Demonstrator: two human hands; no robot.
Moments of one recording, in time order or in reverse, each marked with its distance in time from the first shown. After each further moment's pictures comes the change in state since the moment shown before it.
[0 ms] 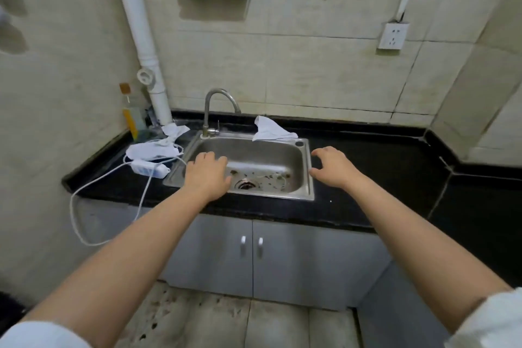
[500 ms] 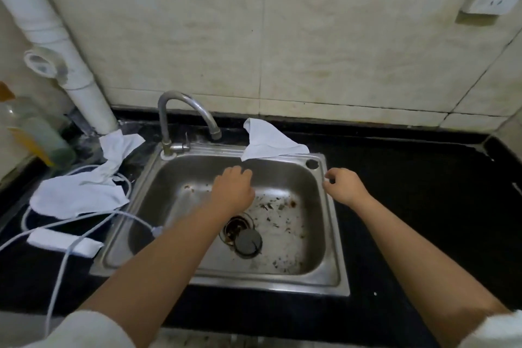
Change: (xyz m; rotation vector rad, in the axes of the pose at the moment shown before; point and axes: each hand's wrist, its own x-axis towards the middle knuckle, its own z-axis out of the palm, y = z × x) left_hand 0.347 0.029 0.103 -0.146 -0.222 0.161; right_hand 0.337 0.084 0.086 0.185 -0.098 0.297
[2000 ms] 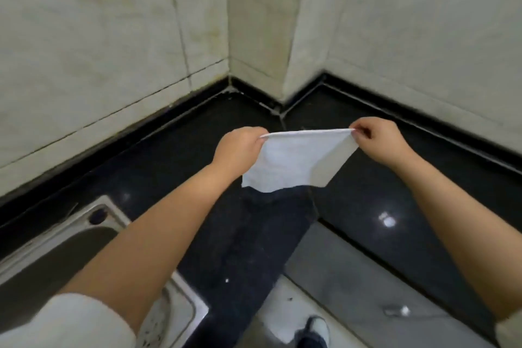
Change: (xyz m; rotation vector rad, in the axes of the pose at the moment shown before) left_hand 0.030 0.376 0.002 -0.368 -0.029 1.121; right_hand -0.230 0.270 -0.173 0.034 0.689 0.538
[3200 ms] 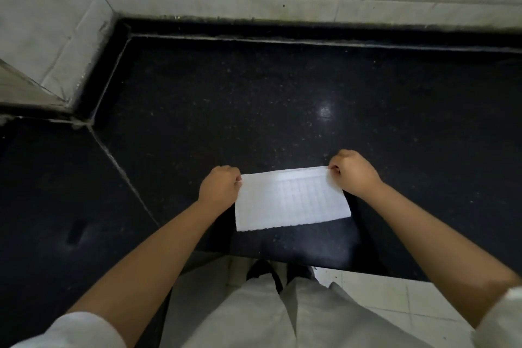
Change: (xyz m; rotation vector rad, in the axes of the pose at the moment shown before) left_hand 0.098 0.174 0.314 0.325 -0.658 0.149; right_hand -0.129 0.351 0.012 -0.108 -0.284 0.600
